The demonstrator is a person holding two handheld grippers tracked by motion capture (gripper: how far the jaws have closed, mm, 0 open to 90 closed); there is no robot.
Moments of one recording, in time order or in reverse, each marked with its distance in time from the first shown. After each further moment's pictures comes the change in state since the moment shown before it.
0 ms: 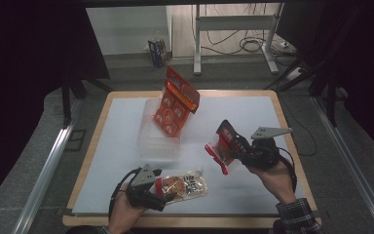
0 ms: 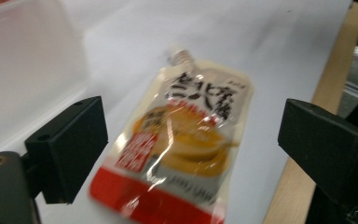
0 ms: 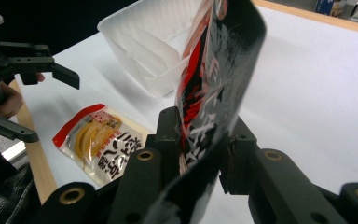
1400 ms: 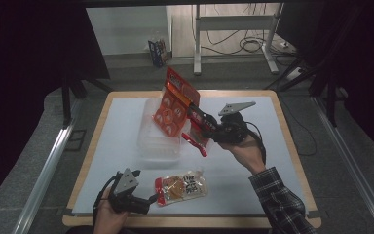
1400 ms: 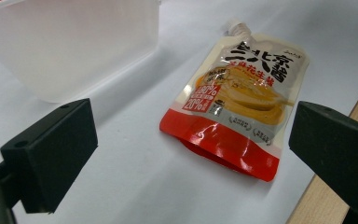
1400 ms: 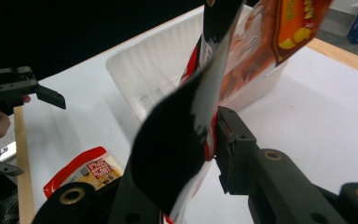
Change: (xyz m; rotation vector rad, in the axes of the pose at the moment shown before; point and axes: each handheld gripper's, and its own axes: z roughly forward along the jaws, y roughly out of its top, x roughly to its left) left arm 0.011 -0.029 -0.028 -0.005 0.159 -0.022; right arm 0.001 0.068 0.070 0.022 0.091 -0.090
